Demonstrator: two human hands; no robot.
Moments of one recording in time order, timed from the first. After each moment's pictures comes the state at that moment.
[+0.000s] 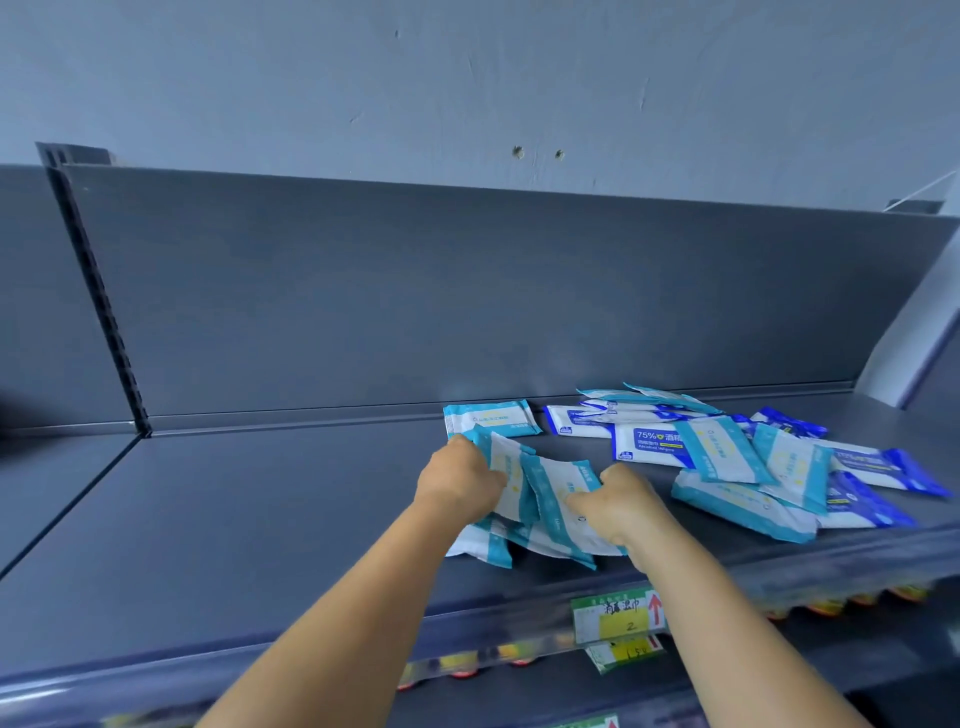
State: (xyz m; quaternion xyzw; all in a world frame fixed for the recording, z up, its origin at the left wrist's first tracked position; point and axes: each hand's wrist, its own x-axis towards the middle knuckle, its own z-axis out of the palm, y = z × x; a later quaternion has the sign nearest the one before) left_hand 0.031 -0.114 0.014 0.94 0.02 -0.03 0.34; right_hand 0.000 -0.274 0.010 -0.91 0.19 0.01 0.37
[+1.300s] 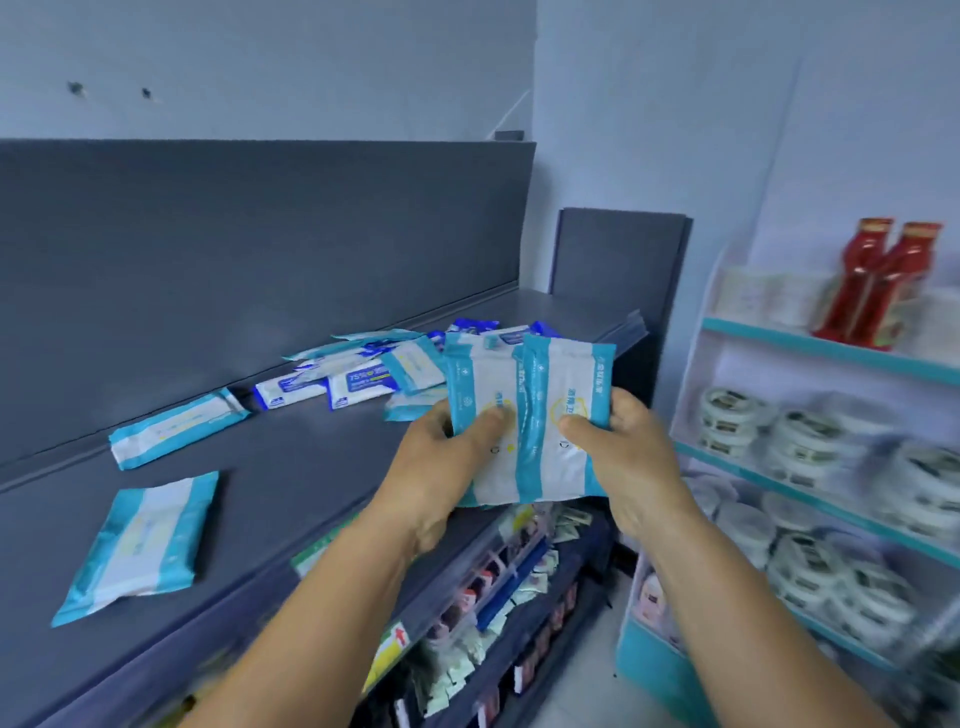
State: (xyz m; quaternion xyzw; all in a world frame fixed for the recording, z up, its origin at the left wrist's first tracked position) left_hand -0.102 -0.283 0.023 0.63 -0.23 -0.25 0.70; right_hand -0.187 -0.414 0.004 -0.62 0.28 -0.37 0.63
